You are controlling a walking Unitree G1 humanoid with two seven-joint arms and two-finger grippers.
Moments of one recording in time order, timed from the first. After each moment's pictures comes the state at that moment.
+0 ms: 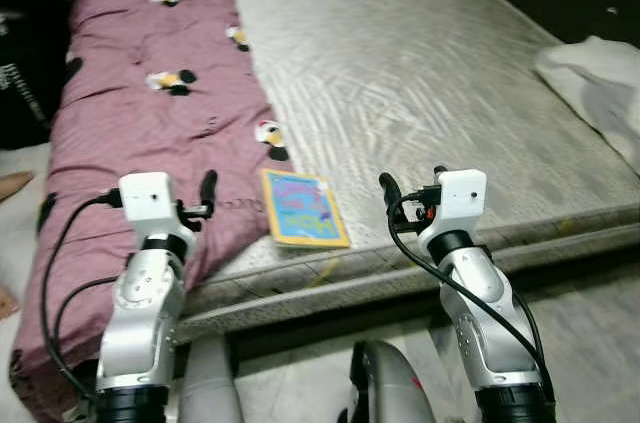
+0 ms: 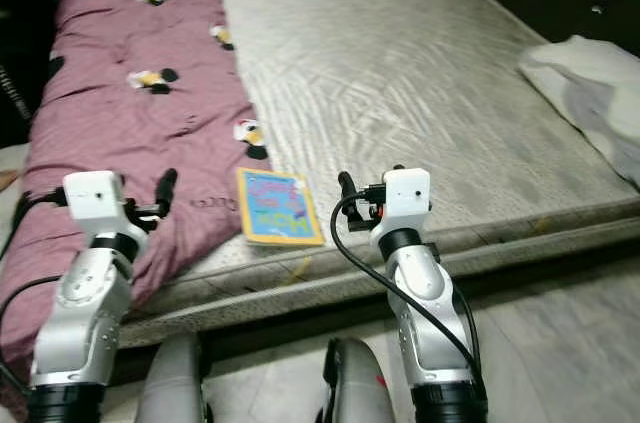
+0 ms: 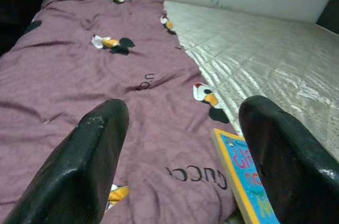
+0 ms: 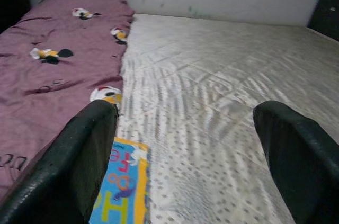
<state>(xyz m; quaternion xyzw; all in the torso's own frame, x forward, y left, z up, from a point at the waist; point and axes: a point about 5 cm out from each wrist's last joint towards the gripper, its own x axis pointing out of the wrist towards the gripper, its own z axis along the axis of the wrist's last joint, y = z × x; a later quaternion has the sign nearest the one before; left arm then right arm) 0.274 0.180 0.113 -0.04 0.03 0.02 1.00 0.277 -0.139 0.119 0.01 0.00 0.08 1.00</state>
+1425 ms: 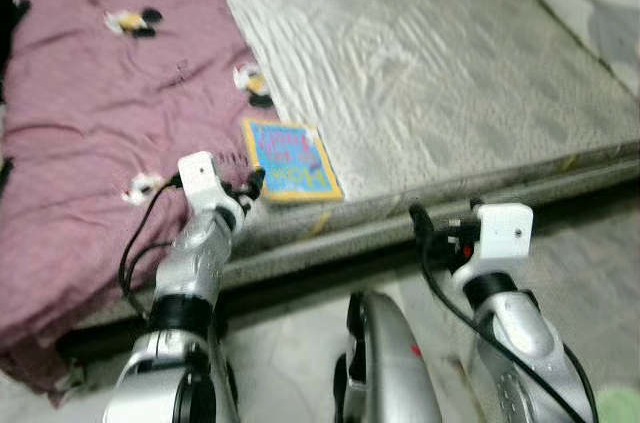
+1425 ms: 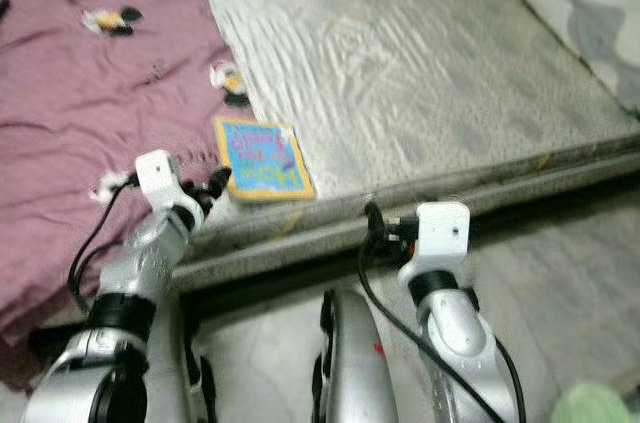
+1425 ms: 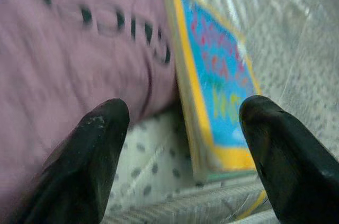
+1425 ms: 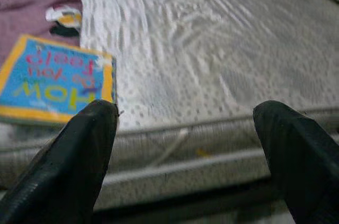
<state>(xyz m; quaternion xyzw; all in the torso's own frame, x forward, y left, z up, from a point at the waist) 0.341 0.140 0.079 -0.21 0.16 -0.02 0.96 0.221 -0.164 0.127 -0.01 0.05 0.04 1.00</state>
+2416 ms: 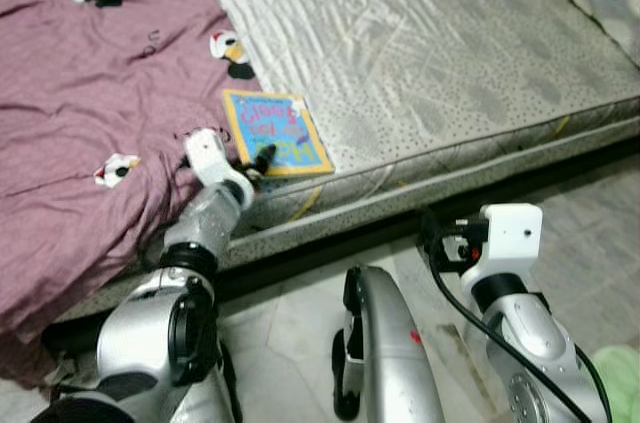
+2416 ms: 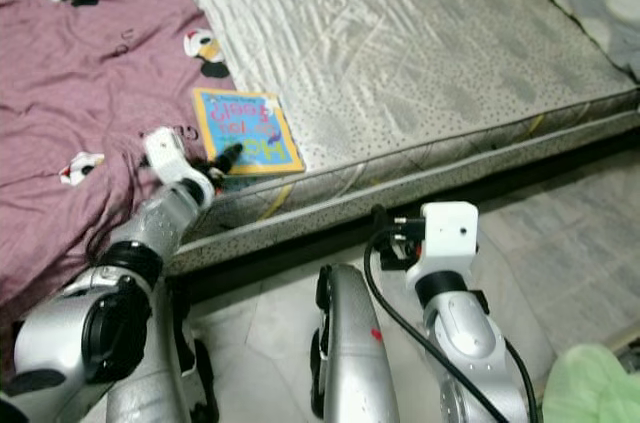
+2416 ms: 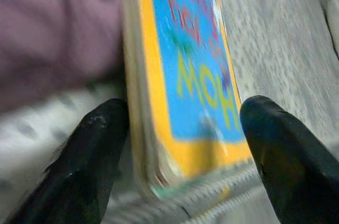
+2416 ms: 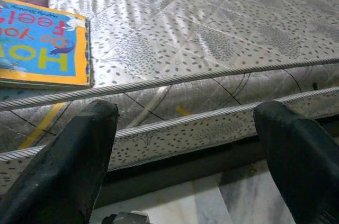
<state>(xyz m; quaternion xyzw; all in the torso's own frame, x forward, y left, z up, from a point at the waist) 0.370 0.127 0.088 -0.30 0.19 -0.07 0.93 0.218 -0.169 0.134 -0.02 0.06 0.02 1.00</state>
